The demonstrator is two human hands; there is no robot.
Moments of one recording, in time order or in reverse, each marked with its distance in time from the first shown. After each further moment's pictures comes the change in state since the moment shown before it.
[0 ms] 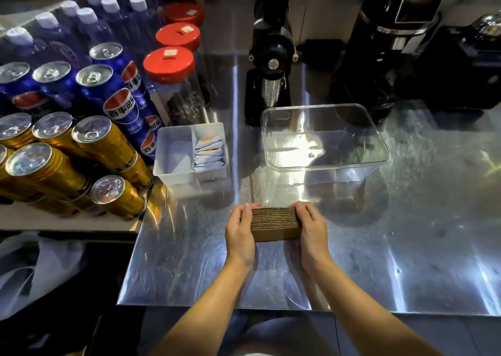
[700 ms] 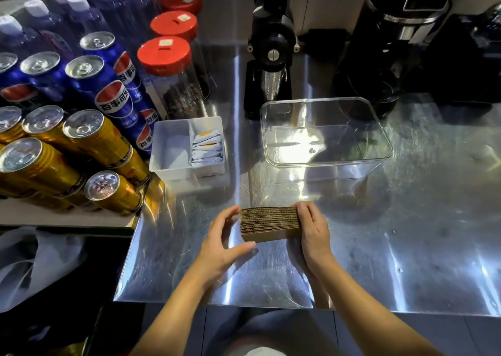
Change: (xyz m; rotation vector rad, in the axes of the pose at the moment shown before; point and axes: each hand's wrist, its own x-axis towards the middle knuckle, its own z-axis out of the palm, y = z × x) left_hand -0.007 0.005 -0.064 0.342 -0.372 -0.062; right_hand 0.003 0.013 -0.015 -0.172 -0.108 -0.085
